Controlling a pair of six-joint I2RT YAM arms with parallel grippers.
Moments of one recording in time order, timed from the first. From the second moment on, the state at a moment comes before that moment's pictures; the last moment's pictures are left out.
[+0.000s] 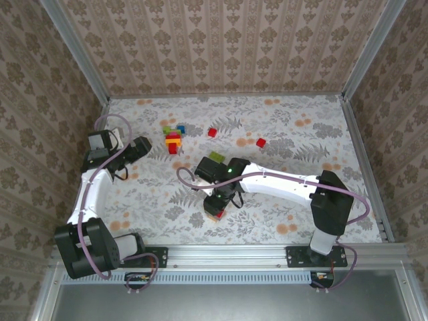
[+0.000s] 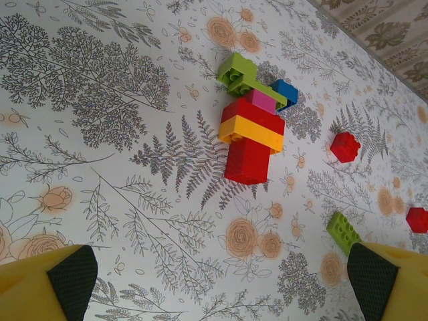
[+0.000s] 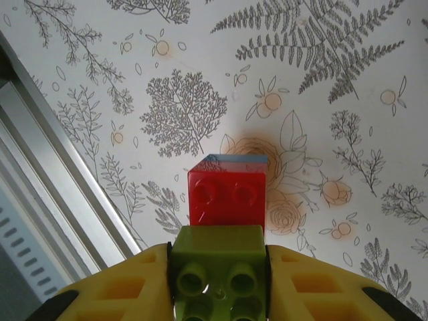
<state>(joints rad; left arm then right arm) 0.16 1.20 0.85 -0.45 0.42 -0.37 1.02 1.74 1.38 -0.93 -0.16 0.08</state>
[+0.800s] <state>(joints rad) 0.16 1.20 0.85 -0.45 0.42 -0.37 1.06 1.77 1.39 -0.92 -0.08 0.09</state>
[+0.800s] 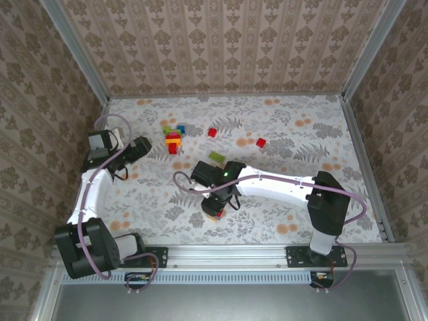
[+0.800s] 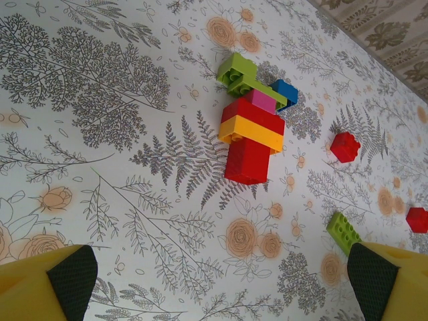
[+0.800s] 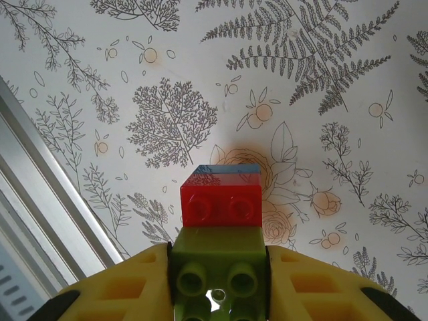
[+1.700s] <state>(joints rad) 0.15 1.20 0.85 -0.45 0.42 -0.37 1.08 1.76 1.36 -0.89 -0.04 0.11</state>
